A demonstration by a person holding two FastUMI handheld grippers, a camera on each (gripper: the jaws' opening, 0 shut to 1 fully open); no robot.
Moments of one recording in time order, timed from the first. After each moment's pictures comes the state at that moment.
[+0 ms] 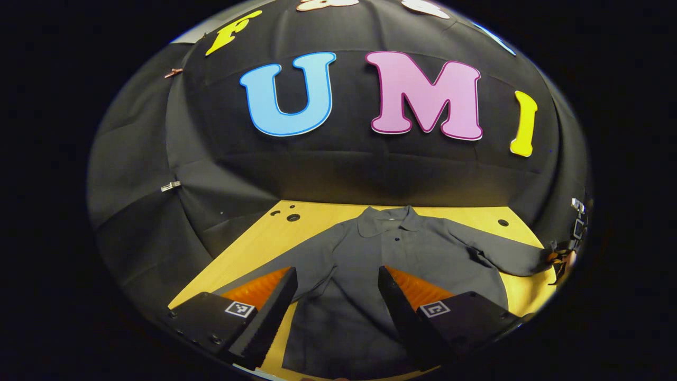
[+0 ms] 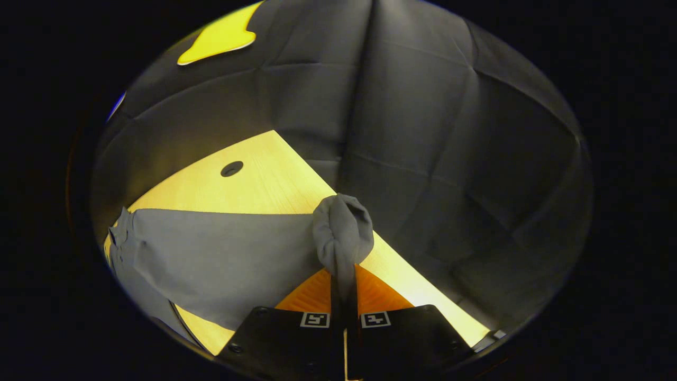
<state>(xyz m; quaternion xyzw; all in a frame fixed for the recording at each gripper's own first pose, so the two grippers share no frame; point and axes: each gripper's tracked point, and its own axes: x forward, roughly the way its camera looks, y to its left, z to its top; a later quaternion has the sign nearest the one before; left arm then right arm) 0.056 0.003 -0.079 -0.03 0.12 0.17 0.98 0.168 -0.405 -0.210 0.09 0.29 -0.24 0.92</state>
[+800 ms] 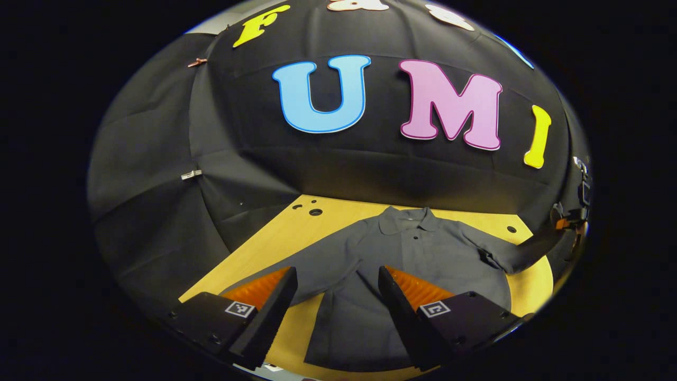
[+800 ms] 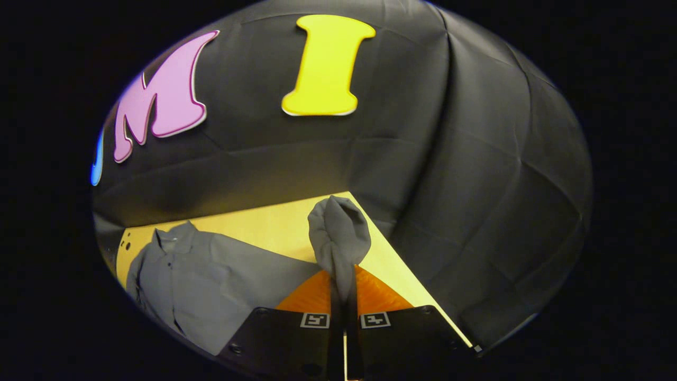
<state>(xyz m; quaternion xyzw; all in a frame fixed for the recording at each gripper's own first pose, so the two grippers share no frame) 0.005 0.049 -0.074 -0.05 0.12 0.21 0.97 0.186 -0.281 -0.038 0.03 0.19 -0.13 0.97</state>
